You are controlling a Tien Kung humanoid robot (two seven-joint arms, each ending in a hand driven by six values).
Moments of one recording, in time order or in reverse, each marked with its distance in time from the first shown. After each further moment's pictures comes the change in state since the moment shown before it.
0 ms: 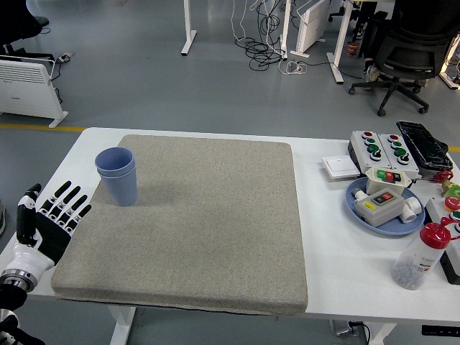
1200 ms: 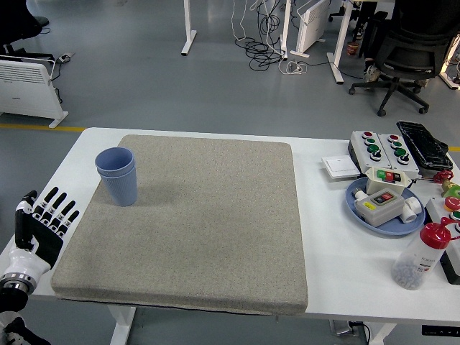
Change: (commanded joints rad) left arm -0.004 -0.013 0.003 0.046 0.063 0.074 -0.069; right arm -0.018 -0.002 0.042 0.002 -0.080 -0.005 -0.021
